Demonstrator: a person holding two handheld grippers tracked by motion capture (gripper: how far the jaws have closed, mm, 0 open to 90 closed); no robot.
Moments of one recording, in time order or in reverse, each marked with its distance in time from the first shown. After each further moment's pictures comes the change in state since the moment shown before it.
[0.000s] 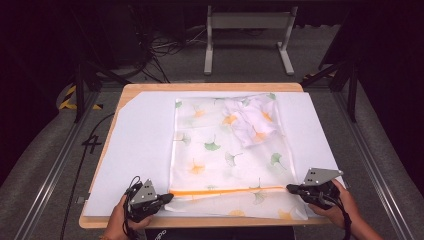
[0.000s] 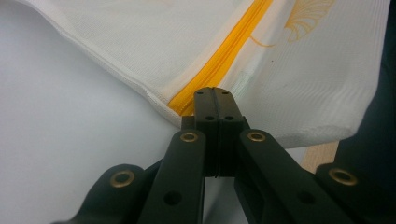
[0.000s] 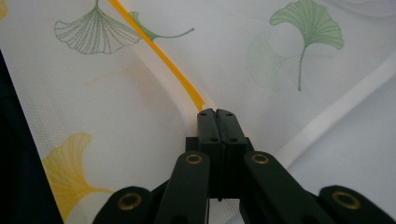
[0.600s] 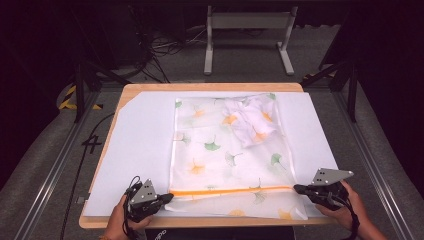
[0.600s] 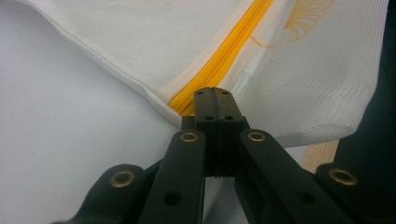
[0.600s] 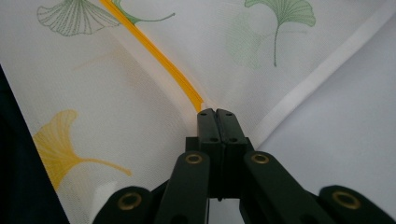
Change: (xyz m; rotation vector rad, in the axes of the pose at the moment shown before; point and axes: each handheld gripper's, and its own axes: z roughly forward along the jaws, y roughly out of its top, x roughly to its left) left arm 0.000 0.000 0.000 -0.003 -0.003 -0.003; right arm -0.009 -0.015 -0.010 0.000 -0.014 0.042
